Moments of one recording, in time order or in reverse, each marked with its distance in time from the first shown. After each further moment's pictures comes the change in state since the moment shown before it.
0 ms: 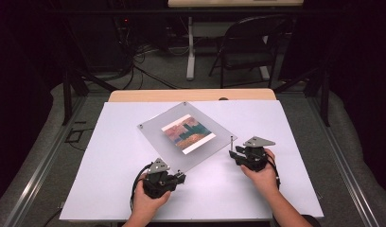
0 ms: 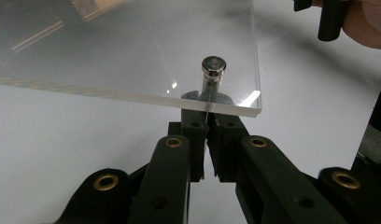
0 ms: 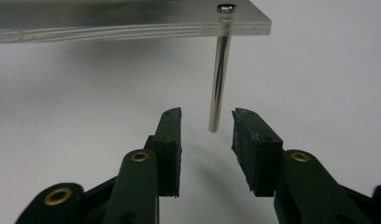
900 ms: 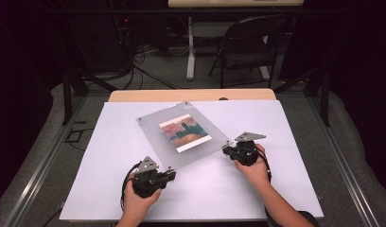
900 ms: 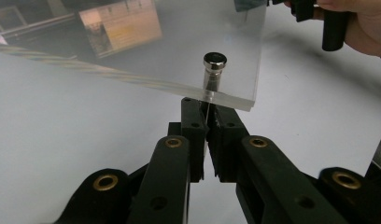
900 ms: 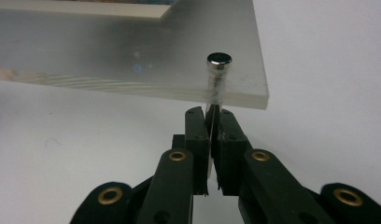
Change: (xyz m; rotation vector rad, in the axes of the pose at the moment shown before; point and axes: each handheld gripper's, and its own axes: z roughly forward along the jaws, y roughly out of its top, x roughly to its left) left arm 0.016 -0.001 -0.025 -0.041 0.065 -0.016; right arm 0.006 0.011 0.020 0.030 0.103 0.037
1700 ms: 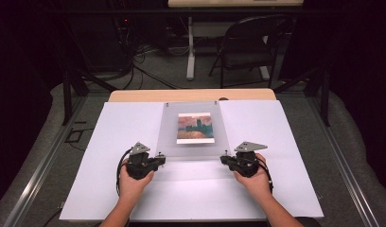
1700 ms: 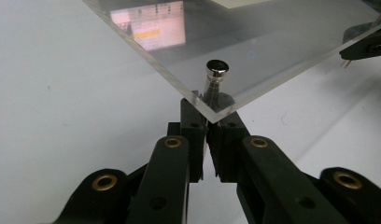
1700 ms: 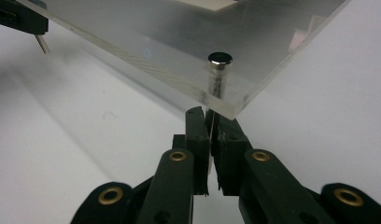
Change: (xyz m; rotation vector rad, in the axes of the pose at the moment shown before) left arm 0.052 0.016 0.017 -0.001 0.090 -0.087; right arm 0.027 -0.013 -0.019 -0.013 0.036 -0.010
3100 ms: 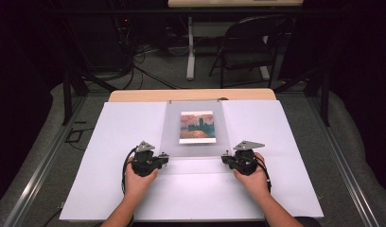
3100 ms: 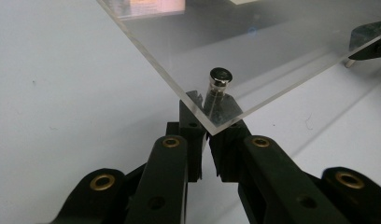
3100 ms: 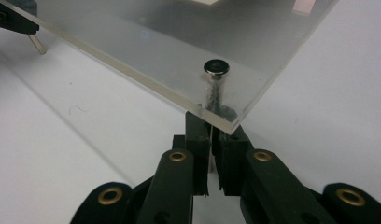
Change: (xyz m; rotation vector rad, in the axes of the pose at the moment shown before) left arm 0.006 -0.003 0.022 0.026 0.011 -0.009; right arm -0.010 -0.006 0.013 0.051 -0.039 0.027
